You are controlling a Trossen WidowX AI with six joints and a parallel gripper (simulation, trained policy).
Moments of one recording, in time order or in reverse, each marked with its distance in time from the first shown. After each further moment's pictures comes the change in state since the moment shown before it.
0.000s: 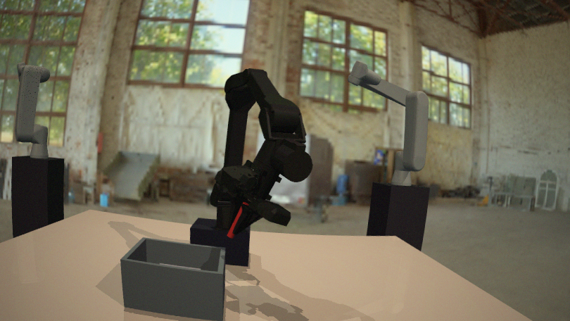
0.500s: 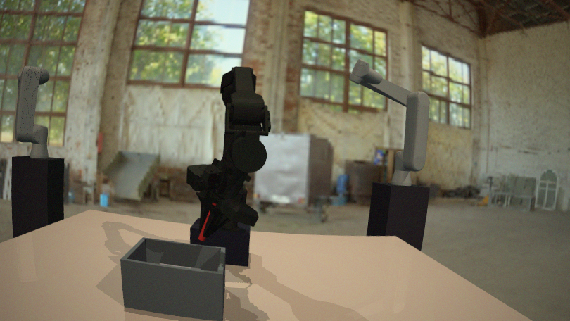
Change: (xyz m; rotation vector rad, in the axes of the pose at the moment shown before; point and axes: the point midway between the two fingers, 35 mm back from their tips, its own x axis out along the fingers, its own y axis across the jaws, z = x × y) arm 0.022 -0.003 0.070 0.118 0.003 0.041
